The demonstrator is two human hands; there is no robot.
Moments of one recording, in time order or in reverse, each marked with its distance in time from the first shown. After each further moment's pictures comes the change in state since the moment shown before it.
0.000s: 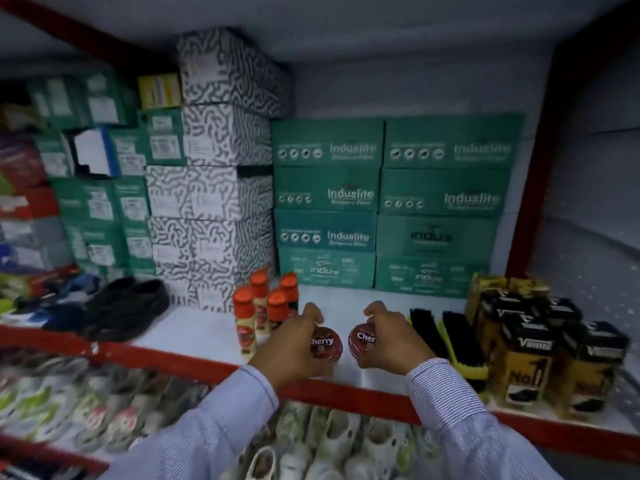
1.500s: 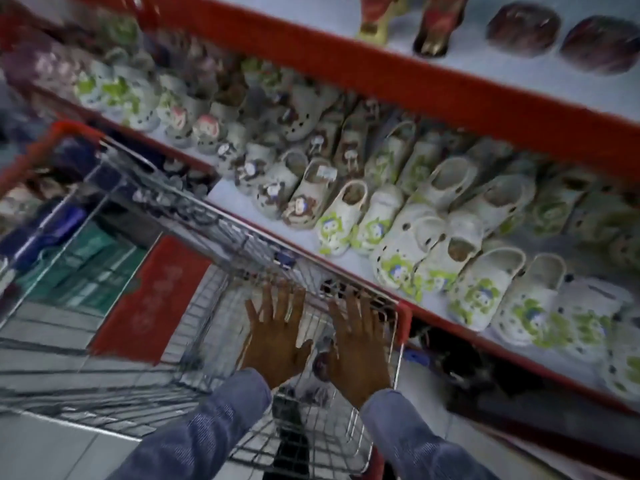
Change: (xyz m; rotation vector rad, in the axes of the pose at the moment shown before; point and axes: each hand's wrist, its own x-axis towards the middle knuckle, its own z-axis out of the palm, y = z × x) left_hand -0.331 -0.211 0.279 0.285 -0.305 -0.414; right_hand -0.232 0.002 0.396 -0.143 -0.375 -0.156
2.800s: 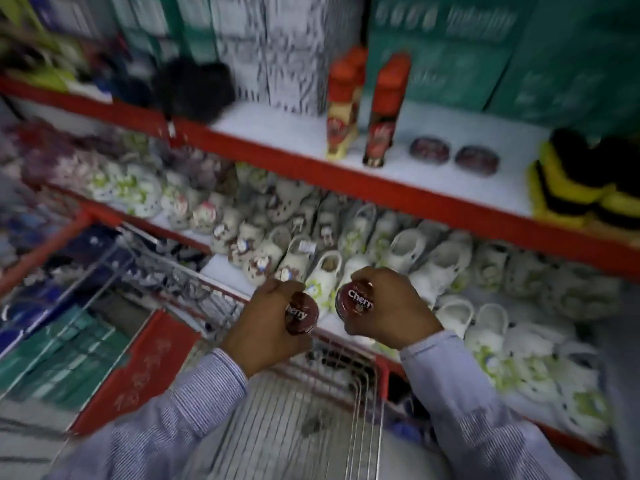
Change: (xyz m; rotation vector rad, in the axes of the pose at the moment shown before) left_hand 0.007 0.037 -0.214 -0.433 0.120 0.064; right_hand 0.030 -0.020 -0.232 0.244 0.023 0.086
